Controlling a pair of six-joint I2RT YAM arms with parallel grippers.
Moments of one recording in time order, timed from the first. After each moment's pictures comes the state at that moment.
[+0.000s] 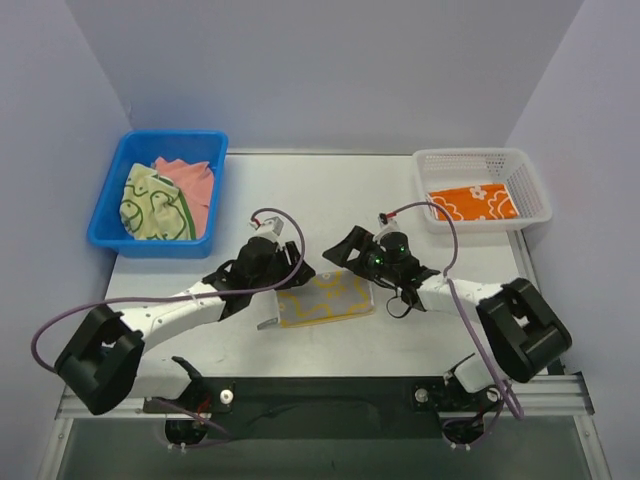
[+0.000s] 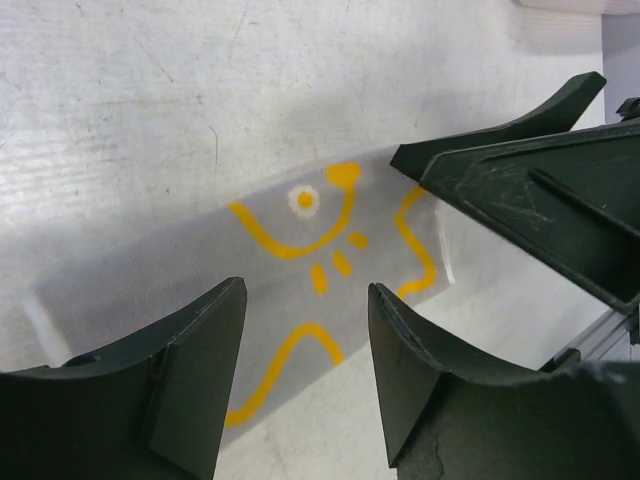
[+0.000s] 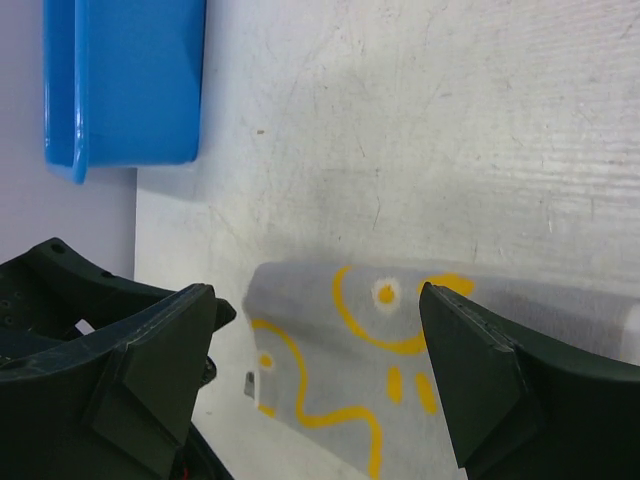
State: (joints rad) left arm -0.71 1.26 0.64 0.06 -0.01 -0.80; right arm 0.56 1.41 0.55 0.42 -0.17 0.90
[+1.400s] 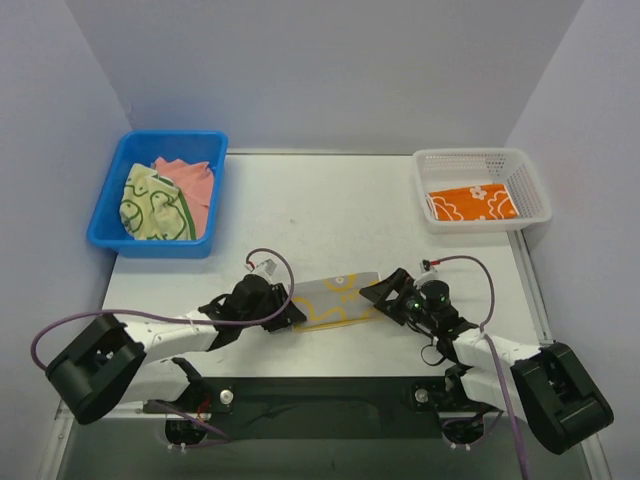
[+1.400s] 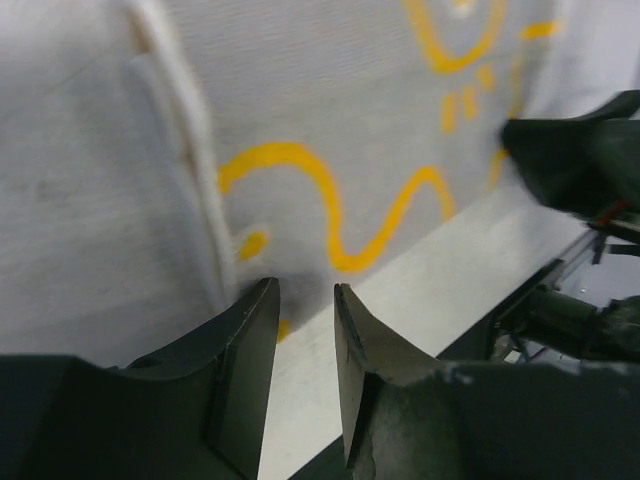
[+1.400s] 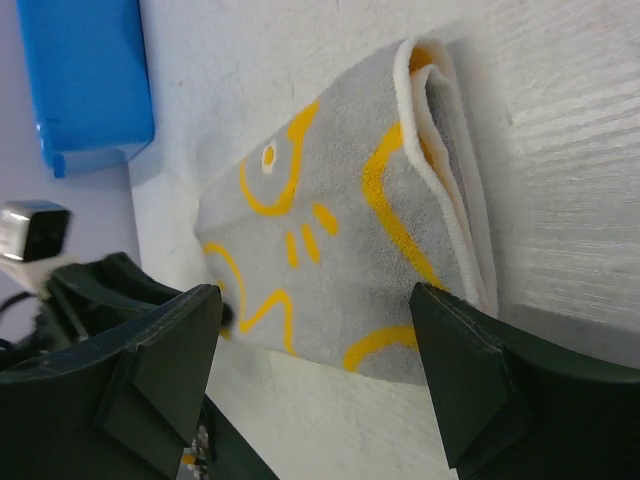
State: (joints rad) left arm -0.78 1.20 0.36 0.22 0.12 -1.00; right arm 0.44 1.08 0.06 0.56 -0.23 1.02
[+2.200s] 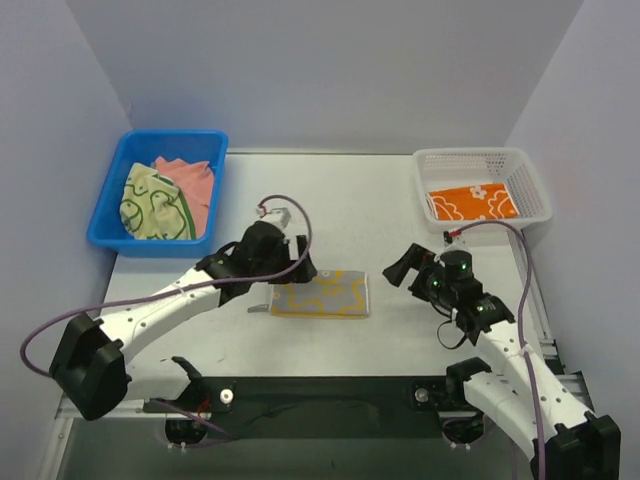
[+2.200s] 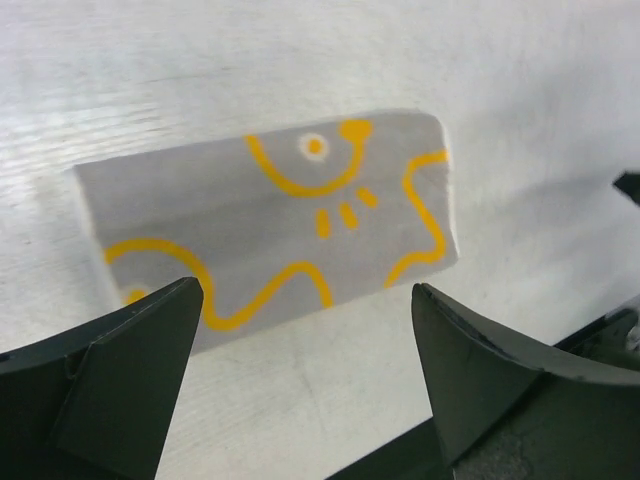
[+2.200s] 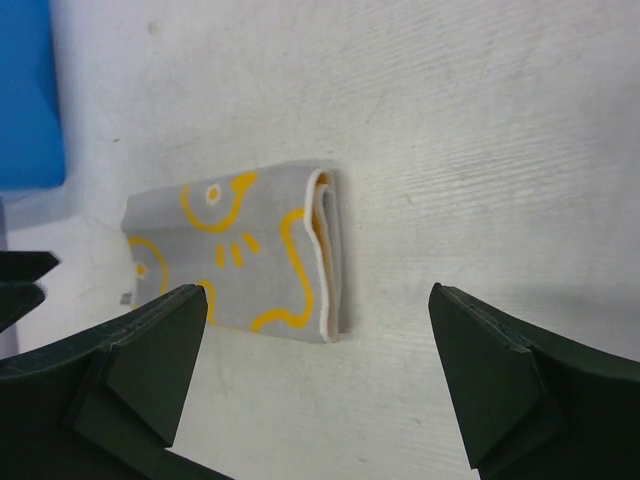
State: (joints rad) left arm -0.67 1.26 0.82 -0.30 0.00 -0.70; right arm 0.32 0.77 0.43 -0.27 -0.10 0.73
